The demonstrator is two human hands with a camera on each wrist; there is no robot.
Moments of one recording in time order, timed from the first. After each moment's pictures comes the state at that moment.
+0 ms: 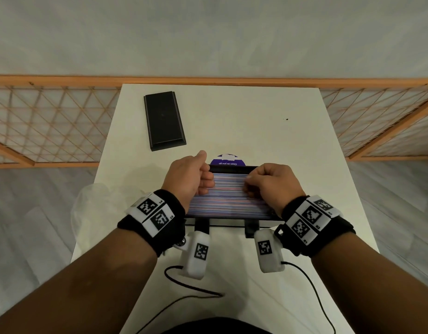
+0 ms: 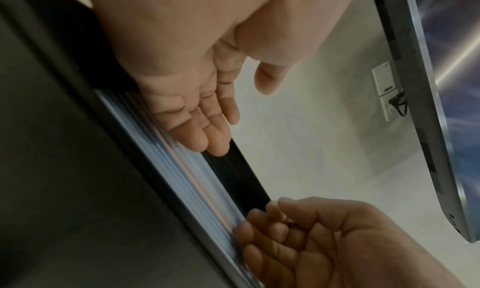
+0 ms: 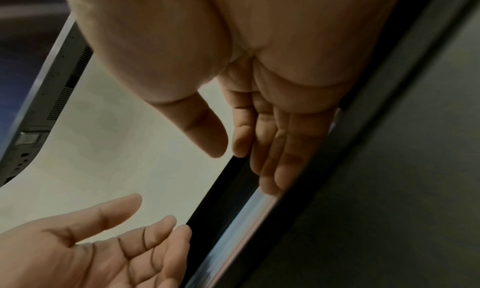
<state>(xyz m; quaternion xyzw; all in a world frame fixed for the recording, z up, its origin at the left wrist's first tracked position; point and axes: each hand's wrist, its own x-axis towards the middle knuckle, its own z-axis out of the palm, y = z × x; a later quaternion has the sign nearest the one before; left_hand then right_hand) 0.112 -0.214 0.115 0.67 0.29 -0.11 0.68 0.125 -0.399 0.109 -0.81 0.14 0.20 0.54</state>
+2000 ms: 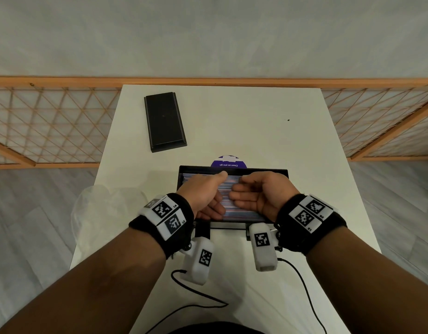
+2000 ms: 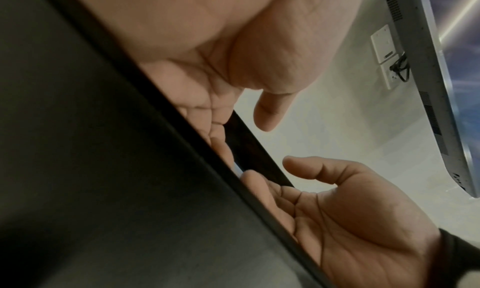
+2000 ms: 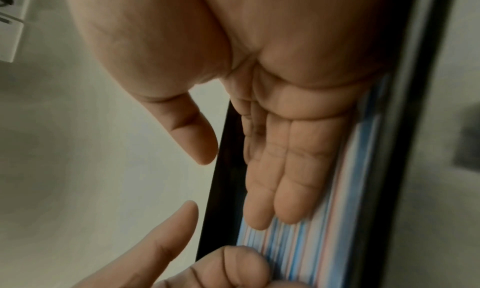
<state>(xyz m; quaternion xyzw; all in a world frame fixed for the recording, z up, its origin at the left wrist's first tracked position) 0.110 -0.228 0.102 0.72 0.26 -0.34 0.54 0.134 -0.389 0.099 -0.58 0.26 0.33 0.70</state>
